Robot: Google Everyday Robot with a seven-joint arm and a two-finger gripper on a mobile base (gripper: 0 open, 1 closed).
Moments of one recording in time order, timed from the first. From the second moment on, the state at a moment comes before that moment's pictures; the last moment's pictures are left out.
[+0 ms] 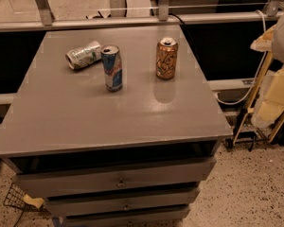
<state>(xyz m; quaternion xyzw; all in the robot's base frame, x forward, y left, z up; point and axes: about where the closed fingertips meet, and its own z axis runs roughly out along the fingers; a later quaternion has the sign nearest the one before) 0.438 -0.216 0.979 -0.60 0.78 -0.04 0.16</state>
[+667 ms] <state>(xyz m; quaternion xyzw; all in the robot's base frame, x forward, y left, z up) 0.436 -0.203 0.969 -0.61 0.77 -0.01 0.17</state>
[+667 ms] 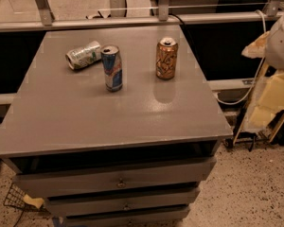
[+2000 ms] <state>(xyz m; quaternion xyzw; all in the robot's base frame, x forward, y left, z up) 0.460 -0.108 0.912 -0.64 0.70 0.18 0.26</state>
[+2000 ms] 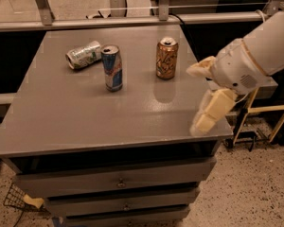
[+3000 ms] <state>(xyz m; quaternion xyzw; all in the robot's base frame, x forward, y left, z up) 0.562 -0.022 0.895 -0.58 0.66 0.26 0.41</state>
